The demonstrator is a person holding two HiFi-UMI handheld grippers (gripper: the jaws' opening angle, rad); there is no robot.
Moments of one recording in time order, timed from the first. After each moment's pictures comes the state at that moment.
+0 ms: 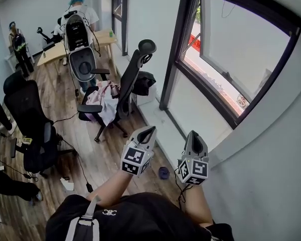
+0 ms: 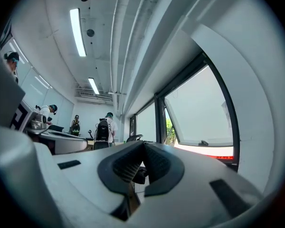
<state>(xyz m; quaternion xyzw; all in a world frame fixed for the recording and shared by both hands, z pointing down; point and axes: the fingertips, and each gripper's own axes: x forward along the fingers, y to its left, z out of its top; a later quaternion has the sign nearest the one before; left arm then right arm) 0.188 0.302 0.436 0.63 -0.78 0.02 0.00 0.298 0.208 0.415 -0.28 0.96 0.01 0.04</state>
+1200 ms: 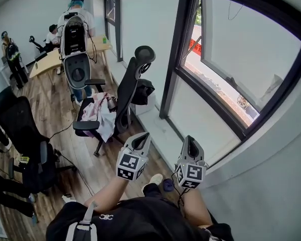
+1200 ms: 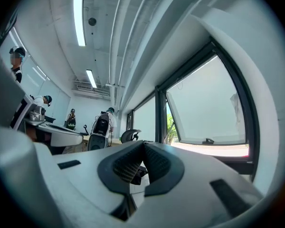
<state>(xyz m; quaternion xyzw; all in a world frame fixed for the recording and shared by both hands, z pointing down) 0.058 0.254 0.480 0.64 -0.77 0.03 0.02 0.176 0.153 0.464 -0.31 0.95 0.02 0.02</state>
